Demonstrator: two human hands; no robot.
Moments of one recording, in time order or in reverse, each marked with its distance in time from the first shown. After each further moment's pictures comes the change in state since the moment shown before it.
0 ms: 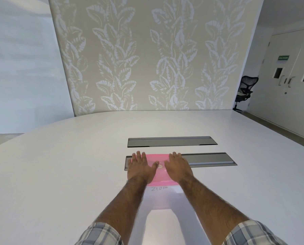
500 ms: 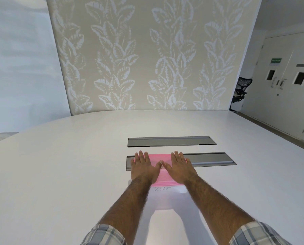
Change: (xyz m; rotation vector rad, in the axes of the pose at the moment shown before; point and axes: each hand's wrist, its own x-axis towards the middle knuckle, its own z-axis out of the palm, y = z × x) left_hand 0.002 -0.003 -0.001 -0.033 -0.022 0.018; right_hand -0.004 -0.002 0.001 -0.024 -0.167 0.015
